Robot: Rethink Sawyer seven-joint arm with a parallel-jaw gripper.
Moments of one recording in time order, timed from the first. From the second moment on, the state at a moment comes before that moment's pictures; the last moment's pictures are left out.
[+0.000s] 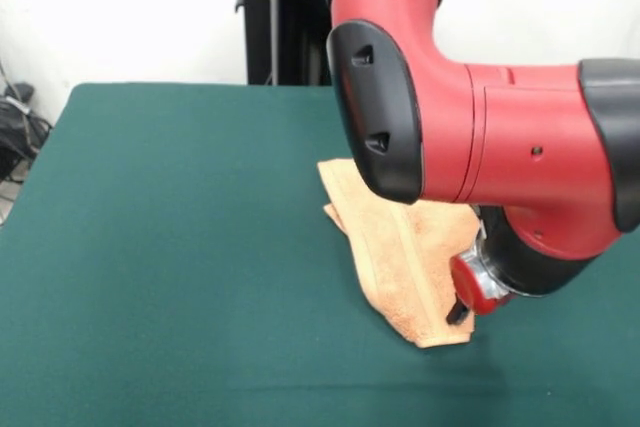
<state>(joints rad) -0.02 -0.05 -0.01 0.65 -0.01 1.26 1.25</state>
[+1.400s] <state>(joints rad) -0.10 -0.08 -0.01 0.56 0.03 1.43 1.25</state>
